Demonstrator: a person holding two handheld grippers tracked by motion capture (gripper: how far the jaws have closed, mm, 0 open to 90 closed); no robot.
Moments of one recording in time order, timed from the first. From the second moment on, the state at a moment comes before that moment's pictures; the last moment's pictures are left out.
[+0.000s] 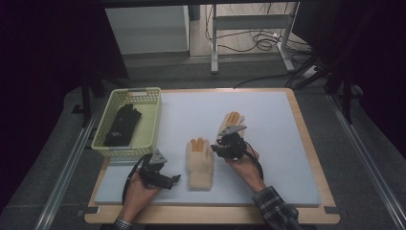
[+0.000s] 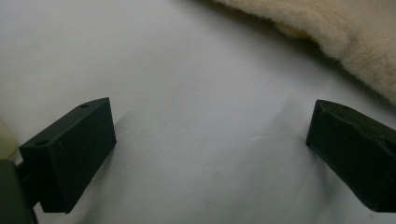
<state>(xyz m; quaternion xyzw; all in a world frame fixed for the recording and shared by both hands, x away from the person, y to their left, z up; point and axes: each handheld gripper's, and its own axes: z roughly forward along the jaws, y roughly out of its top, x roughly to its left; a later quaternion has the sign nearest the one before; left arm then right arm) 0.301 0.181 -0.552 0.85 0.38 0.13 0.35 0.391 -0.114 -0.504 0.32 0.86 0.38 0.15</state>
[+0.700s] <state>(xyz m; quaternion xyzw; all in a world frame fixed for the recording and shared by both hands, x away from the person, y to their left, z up) 0.301 0.181 -0.552 0.85 0.38 0.13 0.35 0.456 -0.139 -0.523 0.36 0.85 0.33 0.19</state>
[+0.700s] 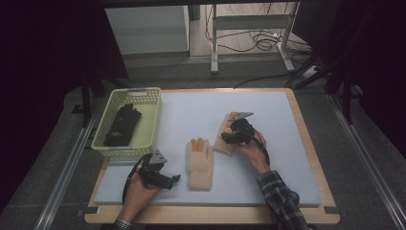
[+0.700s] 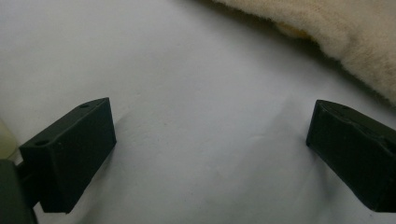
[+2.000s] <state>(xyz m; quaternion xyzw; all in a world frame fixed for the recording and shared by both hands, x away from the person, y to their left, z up) 0.301 0.181 -0.552 0.85 0.37 0.13 0.35 0.352 -0.115 -0.440 0.22 0.87 0.43 0.11</state>
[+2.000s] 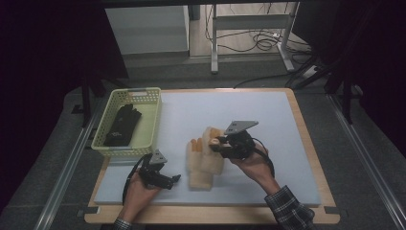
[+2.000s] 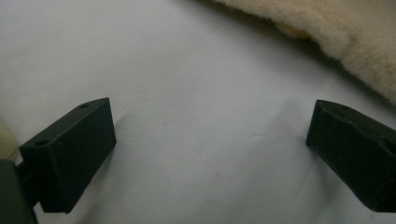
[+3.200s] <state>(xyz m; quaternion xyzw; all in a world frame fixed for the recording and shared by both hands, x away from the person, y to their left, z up) 0.301 0.181 -0.552 0.85 0.38 0.13 0.35 0.339 -0.123 -0.503 0.25 0.88 0.40 0.09</state>
